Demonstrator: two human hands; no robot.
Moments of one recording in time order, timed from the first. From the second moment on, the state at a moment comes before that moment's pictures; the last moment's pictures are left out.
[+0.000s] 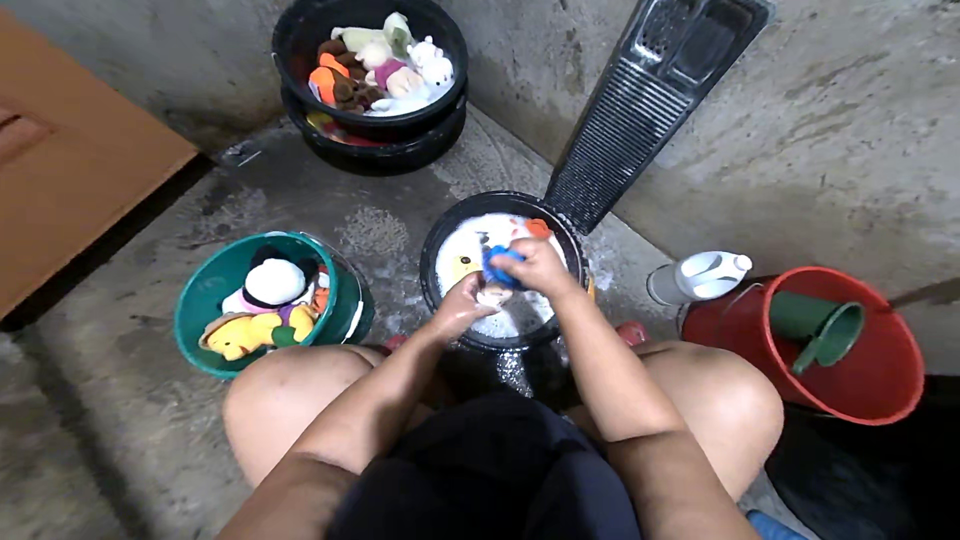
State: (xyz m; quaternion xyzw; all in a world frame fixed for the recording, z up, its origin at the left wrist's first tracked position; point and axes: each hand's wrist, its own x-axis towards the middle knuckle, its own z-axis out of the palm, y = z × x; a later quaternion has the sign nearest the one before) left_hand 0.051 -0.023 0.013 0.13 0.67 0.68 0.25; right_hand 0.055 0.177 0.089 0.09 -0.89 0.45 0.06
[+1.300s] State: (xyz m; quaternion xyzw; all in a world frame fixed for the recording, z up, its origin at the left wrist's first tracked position) left_hand -0.042 -0.275 0.048 -0.17 0.98 0.09 0.11; right_hand 0.045 0.206 -0.119 -0.55 -0.59 0.59 -0.01
